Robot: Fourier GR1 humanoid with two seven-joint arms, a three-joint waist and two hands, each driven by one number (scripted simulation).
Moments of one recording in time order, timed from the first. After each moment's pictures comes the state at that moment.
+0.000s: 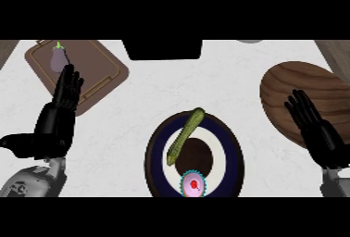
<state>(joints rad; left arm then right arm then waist) -0.18 0.37 -0.22 -1.67 0.18 0.41 0.00 -0.09 -0.46 0.10 -1.35 -0.46 0.08 -0.23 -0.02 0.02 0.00</state>
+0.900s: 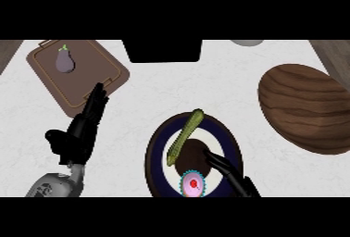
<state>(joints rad) -0.14 0.30 -0.29 -1.56 0.20 0.34 0.05 0.21 -0.22 0.67 -1.86 0.19 -0.41 -0.23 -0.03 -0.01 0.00</state>
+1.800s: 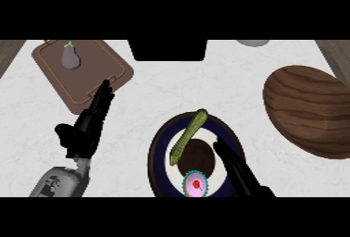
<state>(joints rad) -0.18 0.26 -0.27 -1.51 0.17 0.29 0.04 0.08 -0.20 0.74 -2.28 0.64 -0.13 0.75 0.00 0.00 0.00</state>
